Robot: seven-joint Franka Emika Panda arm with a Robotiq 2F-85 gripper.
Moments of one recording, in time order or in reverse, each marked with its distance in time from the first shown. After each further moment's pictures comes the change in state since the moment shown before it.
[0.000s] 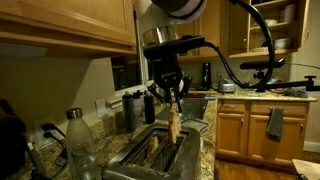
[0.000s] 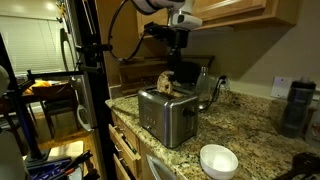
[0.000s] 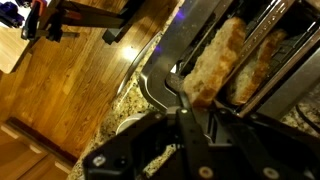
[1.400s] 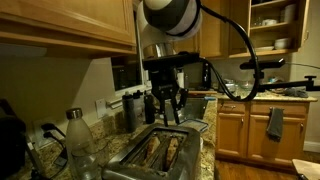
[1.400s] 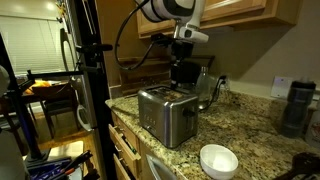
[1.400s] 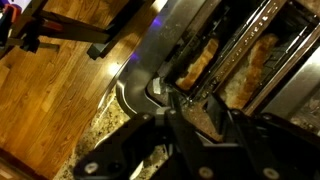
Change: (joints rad) arm -0.004 0.077 -0.035 -0.003 0.108 0.068 -0.102
